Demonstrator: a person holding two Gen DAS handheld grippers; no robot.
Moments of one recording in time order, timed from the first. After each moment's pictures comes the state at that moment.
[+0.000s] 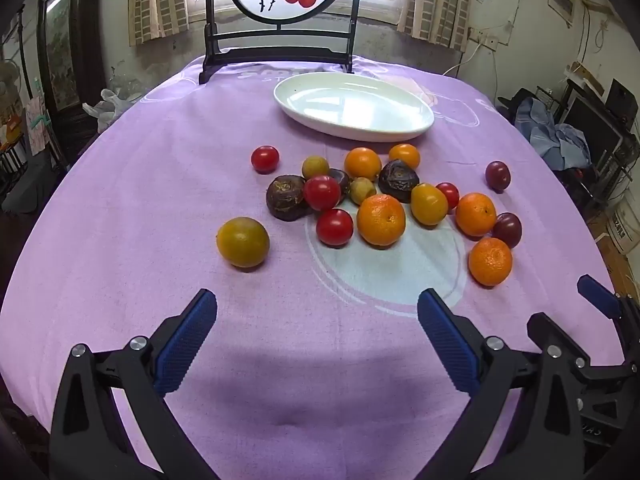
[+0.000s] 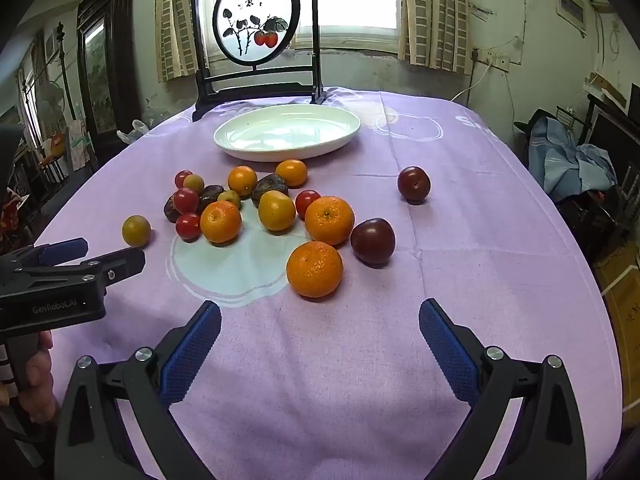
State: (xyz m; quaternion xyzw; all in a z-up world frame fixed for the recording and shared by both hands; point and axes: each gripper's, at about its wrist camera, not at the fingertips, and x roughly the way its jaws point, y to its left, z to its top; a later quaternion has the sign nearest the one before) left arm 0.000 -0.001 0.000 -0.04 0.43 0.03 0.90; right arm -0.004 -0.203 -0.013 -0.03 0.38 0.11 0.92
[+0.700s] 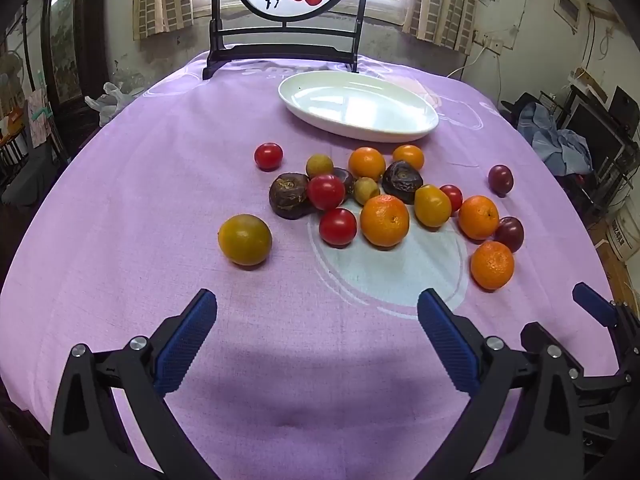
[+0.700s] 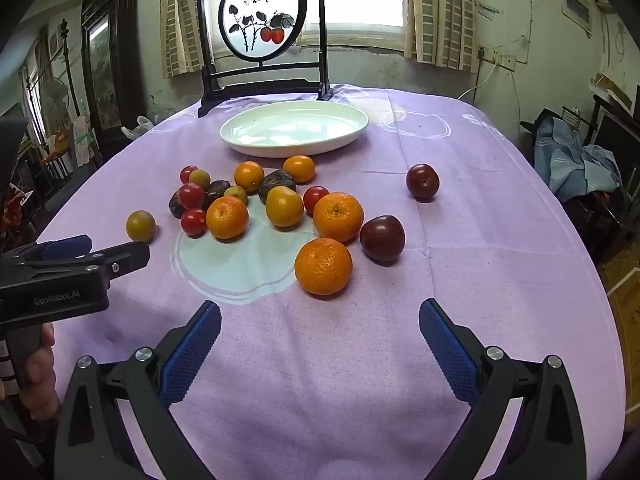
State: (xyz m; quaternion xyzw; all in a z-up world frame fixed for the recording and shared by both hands) left arm 0.001 0.004 -0.001 -0.06 0.43 0.03 0.90; right arm -0.002 -0.198 -0.016 -0.03 0.38 0.12 0.92
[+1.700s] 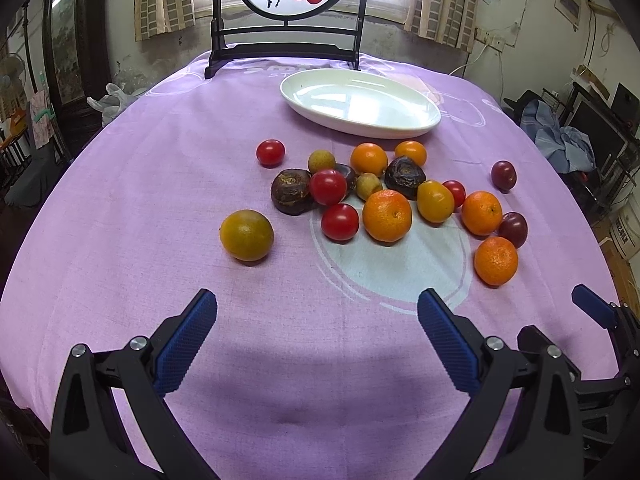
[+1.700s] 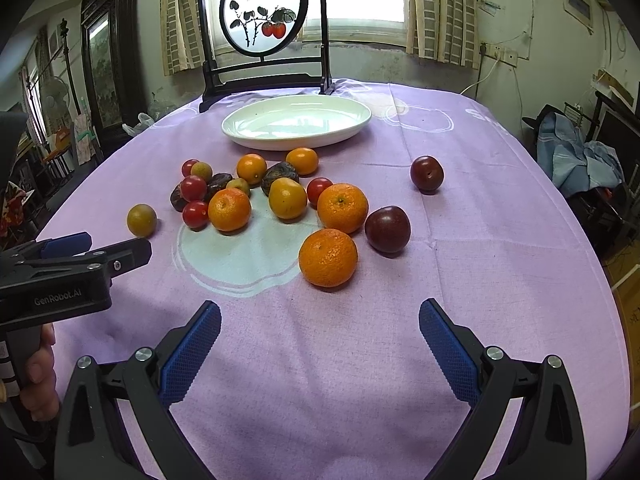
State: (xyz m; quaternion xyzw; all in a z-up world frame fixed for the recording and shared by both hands) left arm 0.000 0.002 -0.006 -0.05 0.43 0.04 0.90; right arm -0.005 -0.195 -0.023 -0.03 0.39 0.12 0.91
